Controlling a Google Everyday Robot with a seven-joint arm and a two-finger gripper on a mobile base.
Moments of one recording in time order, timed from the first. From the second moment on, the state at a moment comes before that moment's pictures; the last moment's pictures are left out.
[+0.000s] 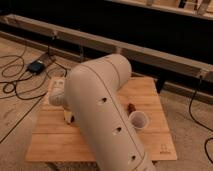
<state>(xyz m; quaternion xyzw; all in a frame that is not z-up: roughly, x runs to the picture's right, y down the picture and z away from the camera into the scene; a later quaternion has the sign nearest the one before) -0.187 0.126 0.919 -0.19 0.09 0.18 0.96</state>
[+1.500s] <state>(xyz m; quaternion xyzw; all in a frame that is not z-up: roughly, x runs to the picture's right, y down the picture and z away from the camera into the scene) -0.181 0.037 0.976 -0.13 0.09 0.17 0.97</state>
